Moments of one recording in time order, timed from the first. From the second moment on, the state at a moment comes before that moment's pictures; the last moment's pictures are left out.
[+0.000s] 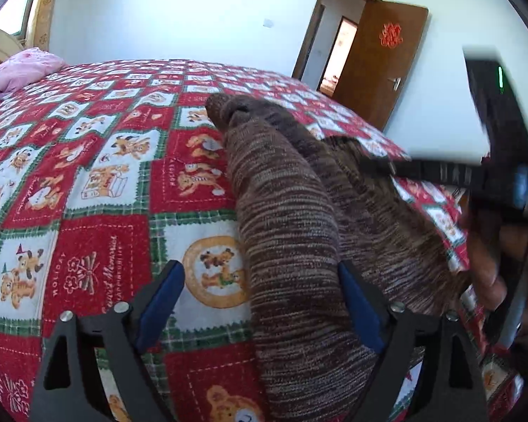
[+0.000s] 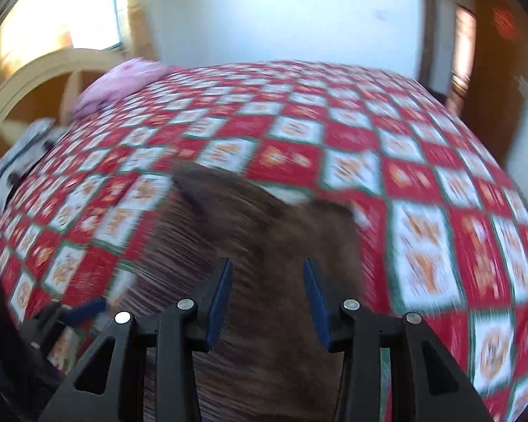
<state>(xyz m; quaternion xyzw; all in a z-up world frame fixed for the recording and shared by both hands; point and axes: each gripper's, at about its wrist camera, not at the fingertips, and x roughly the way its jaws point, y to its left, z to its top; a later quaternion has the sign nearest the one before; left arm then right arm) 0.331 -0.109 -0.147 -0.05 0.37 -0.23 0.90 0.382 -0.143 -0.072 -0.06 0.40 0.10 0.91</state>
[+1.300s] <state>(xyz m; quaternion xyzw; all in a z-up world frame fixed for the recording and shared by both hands) 0.321 -0.101 -0.155 -0.06 0.38 -0.16 0.91 0.397 -0.148 -0.118 -0.14 0.48 0.12 0.86</state>
